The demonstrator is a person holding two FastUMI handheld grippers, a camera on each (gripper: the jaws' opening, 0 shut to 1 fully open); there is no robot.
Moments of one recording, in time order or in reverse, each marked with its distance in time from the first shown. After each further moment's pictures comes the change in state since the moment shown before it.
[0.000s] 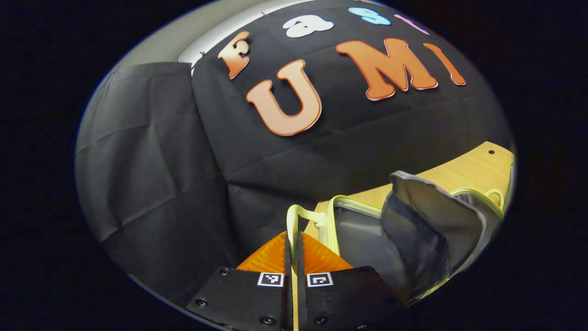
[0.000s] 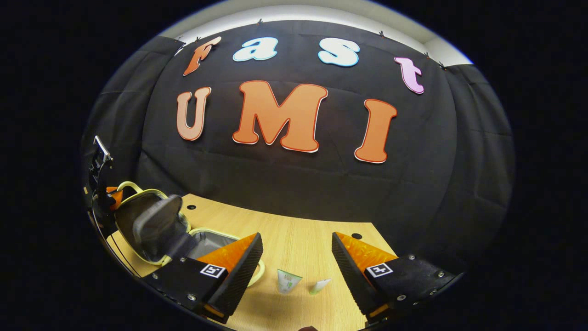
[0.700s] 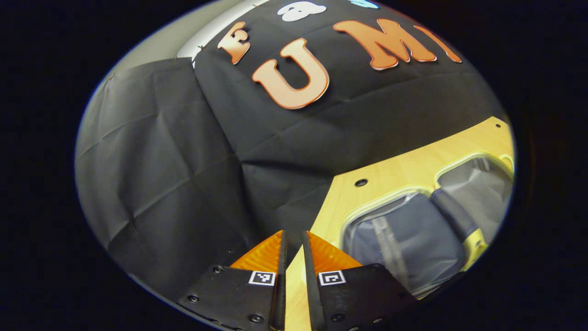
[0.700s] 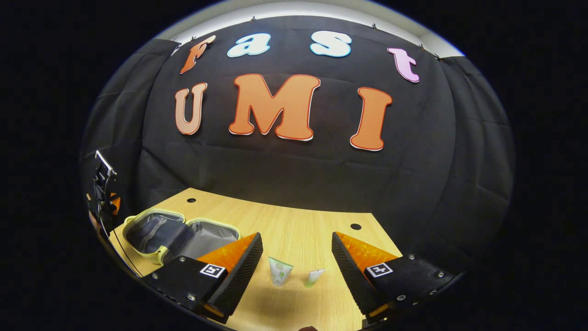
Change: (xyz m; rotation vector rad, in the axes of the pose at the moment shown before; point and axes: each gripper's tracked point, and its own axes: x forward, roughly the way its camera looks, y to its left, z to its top) left arm -0.022 -0.011 -0.019 0.083 0.029 0.056; right arm 0.000 -0.028 -0.031 0.027 0.038 0.031
